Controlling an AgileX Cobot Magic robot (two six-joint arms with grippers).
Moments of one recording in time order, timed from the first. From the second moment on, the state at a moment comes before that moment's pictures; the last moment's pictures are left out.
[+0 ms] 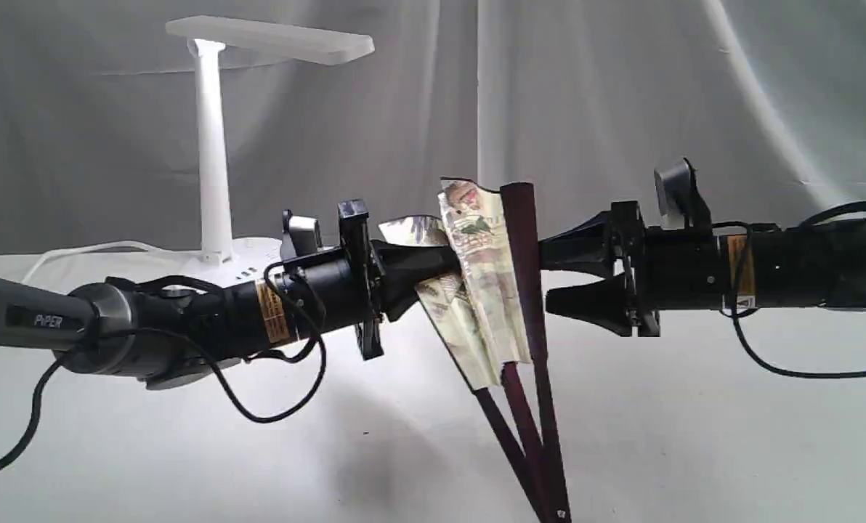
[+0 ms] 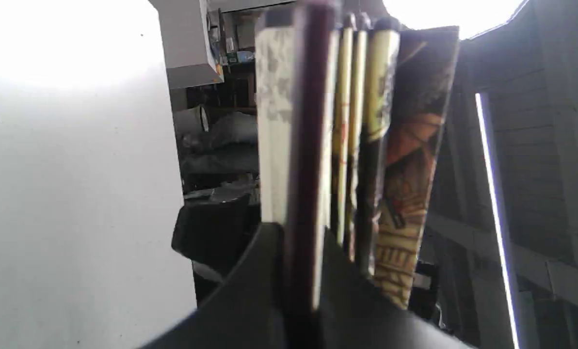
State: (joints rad) left arm -0.26 2.40 -1.48 1.05 -1.20 -2.12; right arm -0.04 2.26 -1.47 -1.60 -1.21 2.09
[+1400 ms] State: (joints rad) left arm -0.23 2.40 -1.46 1.24 -1.20 -2.12; right arm 0.03 2.28 -1.48 -1.59 -1.21 2.08
